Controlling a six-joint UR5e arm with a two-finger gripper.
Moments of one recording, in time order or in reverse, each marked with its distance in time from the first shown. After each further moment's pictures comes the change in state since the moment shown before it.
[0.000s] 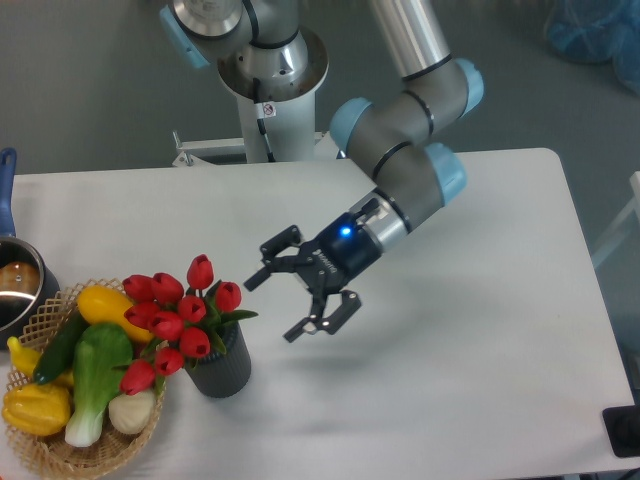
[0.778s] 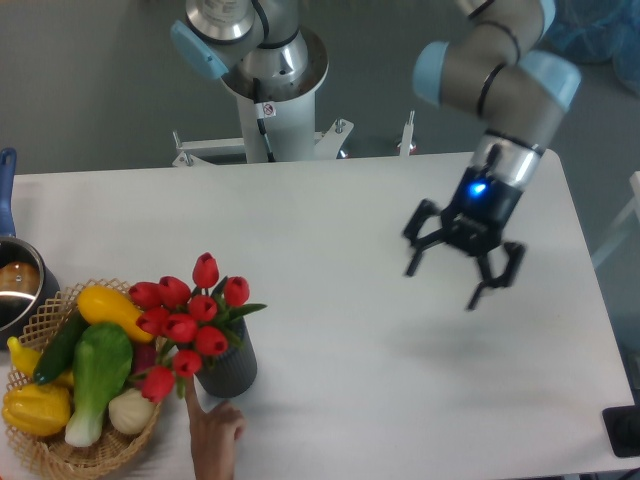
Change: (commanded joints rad) arm 0.264 0.122 0.069 -0.006 0.500 -0.080
